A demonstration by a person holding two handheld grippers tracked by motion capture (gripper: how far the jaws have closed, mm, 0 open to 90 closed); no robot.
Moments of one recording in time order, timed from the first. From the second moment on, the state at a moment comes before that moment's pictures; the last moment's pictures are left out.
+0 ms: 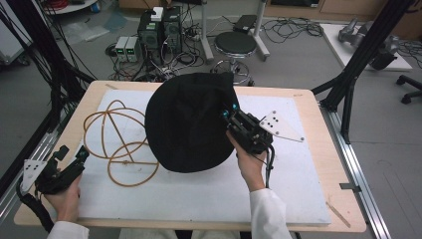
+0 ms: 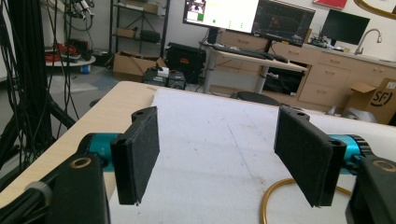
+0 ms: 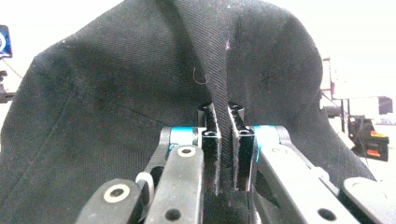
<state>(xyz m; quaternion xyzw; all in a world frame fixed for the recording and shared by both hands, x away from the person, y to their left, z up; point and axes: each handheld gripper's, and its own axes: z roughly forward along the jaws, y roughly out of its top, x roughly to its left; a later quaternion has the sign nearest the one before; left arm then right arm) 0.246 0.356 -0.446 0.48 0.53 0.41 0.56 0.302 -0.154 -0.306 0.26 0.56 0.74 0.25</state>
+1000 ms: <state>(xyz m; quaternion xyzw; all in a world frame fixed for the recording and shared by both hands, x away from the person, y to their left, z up) 0.247 0.360 -0.447 0.48 0.53 0.41 0.57 0.309 -0.061 -0.258 0.20 0.58 0.77 0.20</state>
